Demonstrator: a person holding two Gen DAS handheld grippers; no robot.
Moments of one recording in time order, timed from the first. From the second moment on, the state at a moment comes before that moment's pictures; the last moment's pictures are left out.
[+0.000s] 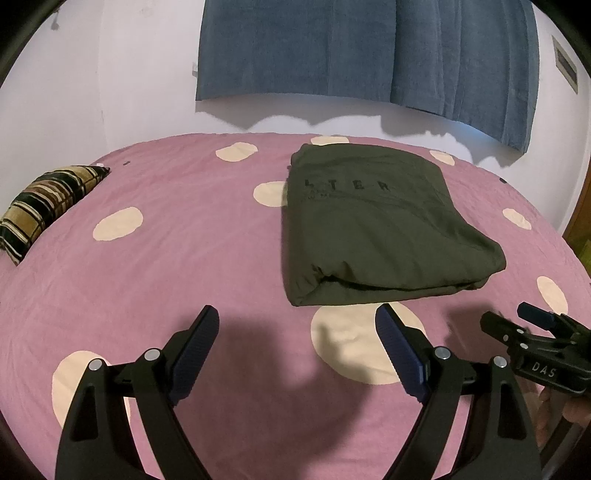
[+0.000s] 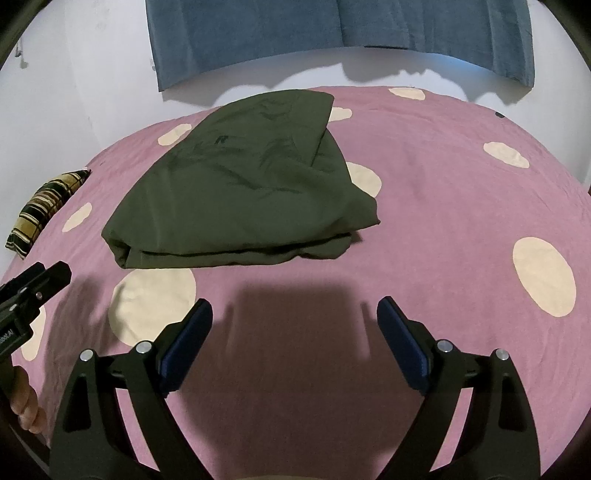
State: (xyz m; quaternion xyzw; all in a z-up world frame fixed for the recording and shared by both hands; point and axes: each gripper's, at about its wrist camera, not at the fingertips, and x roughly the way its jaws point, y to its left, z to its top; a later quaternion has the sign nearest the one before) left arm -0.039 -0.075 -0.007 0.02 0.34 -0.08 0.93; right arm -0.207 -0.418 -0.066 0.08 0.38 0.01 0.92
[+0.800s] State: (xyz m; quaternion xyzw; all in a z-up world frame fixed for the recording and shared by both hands) left arm -0.040 -0.077 -0.008 0.02 0.35 -0.08 0.93; right arm -0.207 -0.415 -0.067 0.08 0.38 0.02 0.92
